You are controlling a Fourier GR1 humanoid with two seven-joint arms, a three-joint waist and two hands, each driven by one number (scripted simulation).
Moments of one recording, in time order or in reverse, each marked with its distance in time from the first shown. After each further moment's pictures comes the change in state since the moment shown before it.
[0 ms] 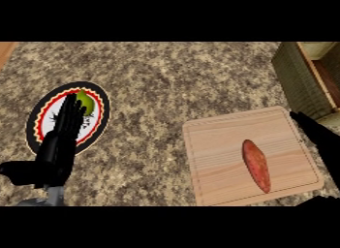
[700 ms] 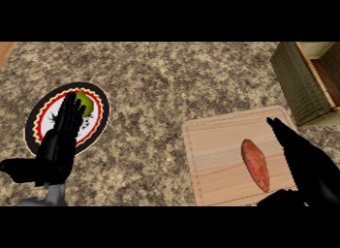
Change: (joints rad) left arm -0.007 -0.027 0.028 0.006 -0.029 -0.018 0.012; right arm 0.059 0.219 0.084 0.128 0.246 -0.012 -0.069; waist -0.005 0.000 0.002
